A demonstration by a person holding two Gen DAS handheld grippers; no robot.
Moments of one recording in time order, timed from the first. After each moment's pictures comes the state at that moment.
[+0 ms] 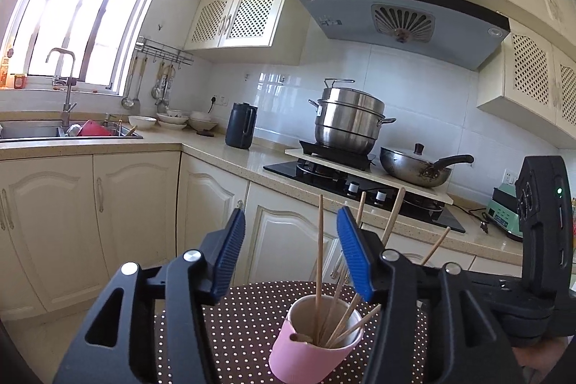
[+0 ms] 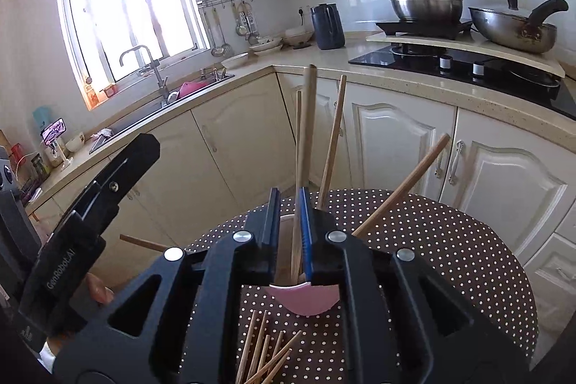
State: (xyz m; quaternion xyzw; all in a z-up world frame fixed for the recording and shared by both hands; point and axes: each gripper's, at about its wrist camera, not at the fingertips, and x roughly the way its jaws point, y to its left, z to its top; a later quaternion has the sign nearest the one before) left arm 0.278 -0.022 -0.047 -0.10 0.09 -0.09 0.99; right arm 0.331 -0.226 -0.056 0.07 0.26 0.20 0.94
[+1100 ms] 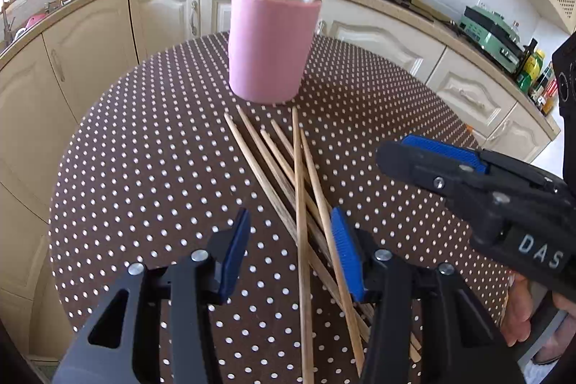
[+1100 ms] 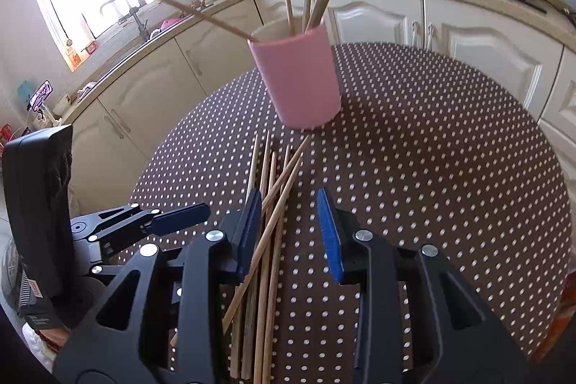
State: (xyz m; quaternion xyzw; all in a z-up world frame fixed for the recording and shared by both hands) left arm 0.209 -0.043 -0.203 0.01 0.45 -0.20 0.87; right arm 0.201 -0.217 -0.168 0.08 0.39 0.16 0.90
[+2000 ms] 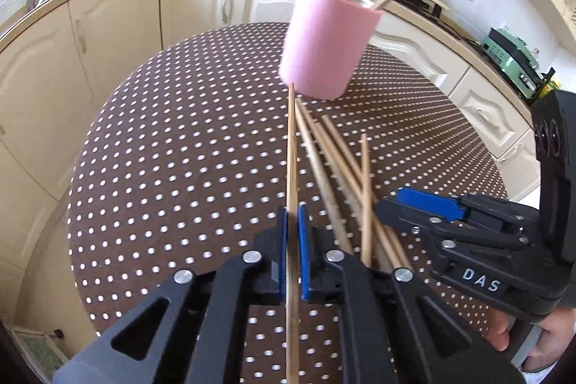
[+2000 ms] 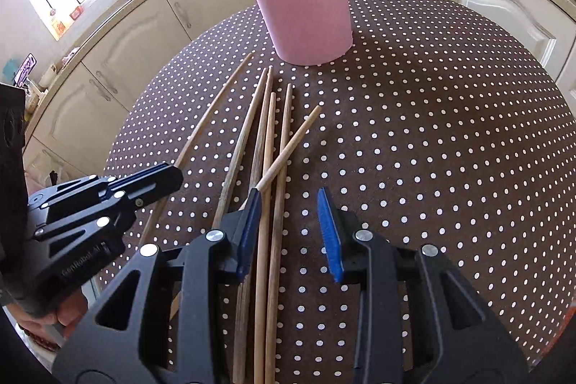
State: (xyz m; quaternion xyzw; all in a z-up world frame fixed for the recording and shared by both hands) left arm 0.212 0.001 -0.207 -0.03 0.46 -0.16 0.87; right arm 0.223 -0.189 -0.208 0.06 0.48 0.15 0.86
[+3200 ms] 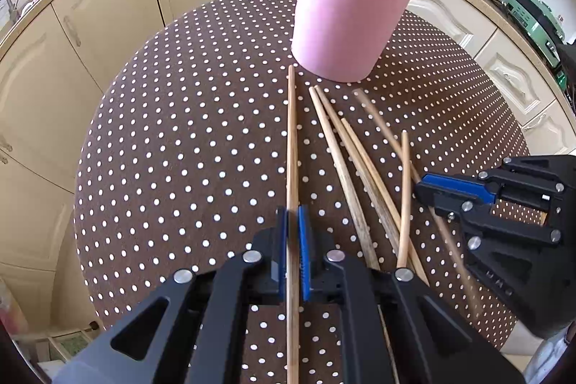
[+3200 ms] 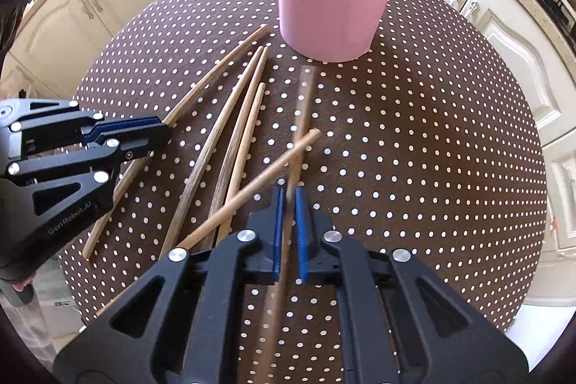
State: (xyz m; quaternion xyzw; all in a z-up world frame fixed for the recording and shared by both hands) left arm 0.277 -0.019 -0.210 0.03 0.55 -0.14 0.83; right arm 0.285 -0.156 -0.201 -0.10 0.55 0.15 0.82
